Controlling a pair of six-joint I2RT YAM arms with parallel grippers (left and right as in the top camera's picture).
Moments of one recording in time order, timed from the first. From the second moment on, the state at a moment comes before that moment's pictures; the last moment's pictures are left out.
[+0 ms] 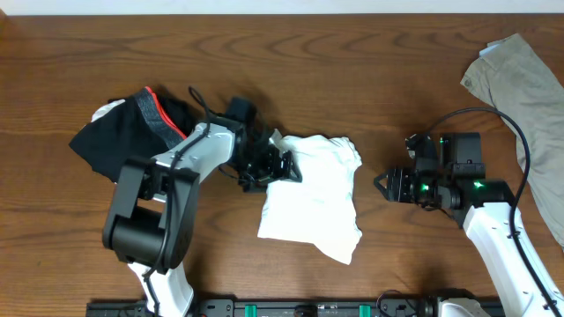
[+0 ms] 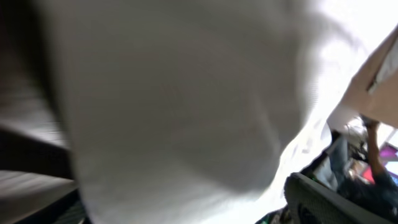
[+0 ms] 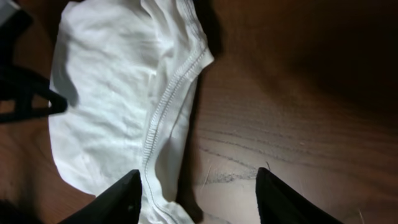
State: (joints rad) left arm -0.33 1.93 1.12 -0.73 0.75 -0.30; right arm 0.03 1.23 0.72 -0.65 -0.46 0.17
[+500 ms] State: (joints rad) left arm -0.43 1.95 1.12 -0.62 0.78 -0.32; right arm 0.05 1.24 0.72 -0.64 -0.46 0.17
